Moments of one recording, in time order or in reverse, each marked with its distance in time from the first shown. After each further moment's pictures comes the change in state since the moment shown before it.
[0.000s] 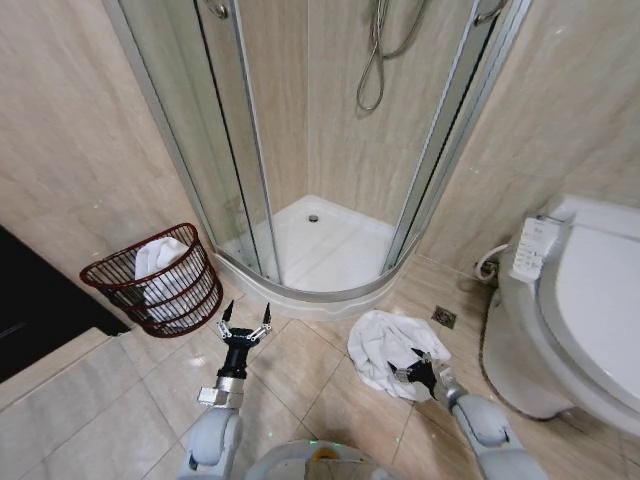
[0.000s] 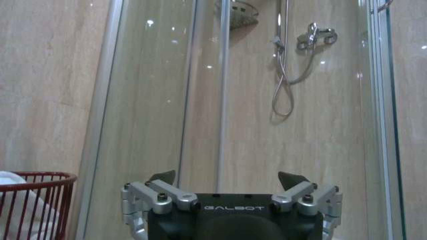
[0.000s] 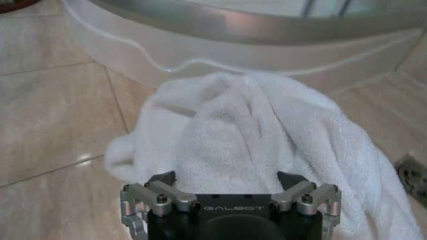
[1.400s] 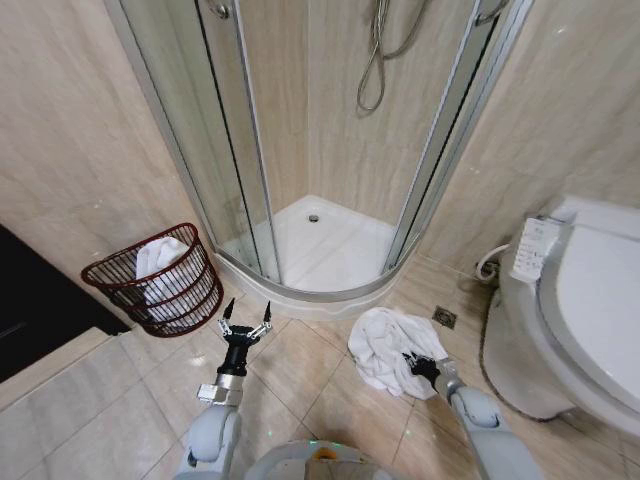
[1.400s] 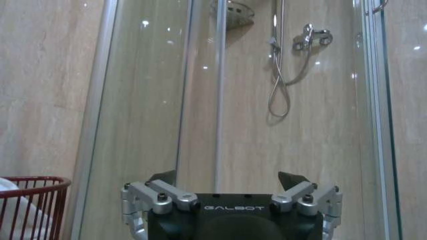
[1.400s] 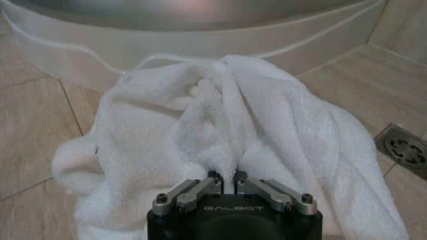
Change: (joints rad) left arm -0.013 0.005 -0.003 -0.008 -0.002 0.019 0.016; right arm 0.095 0.029 0.020 -0.175 0.086 0.062 0.033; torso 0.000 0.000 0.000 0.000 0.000
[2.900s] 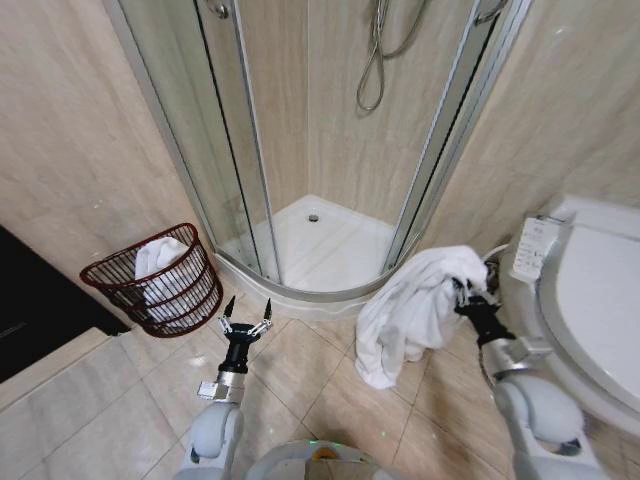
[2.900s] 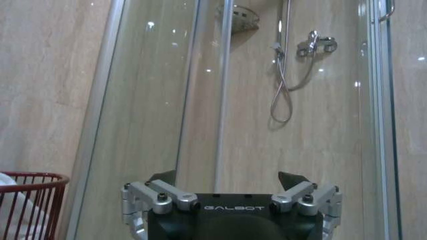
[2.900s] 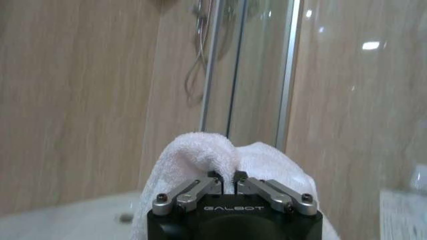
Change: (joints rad) left arm -0.014 -0.001 0.005 0.009 -0.040 -0.004 0.004; right arm -0.166 0.052 0.255 0.842 0.232 0.044 0.336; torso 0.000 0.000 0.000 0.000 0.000
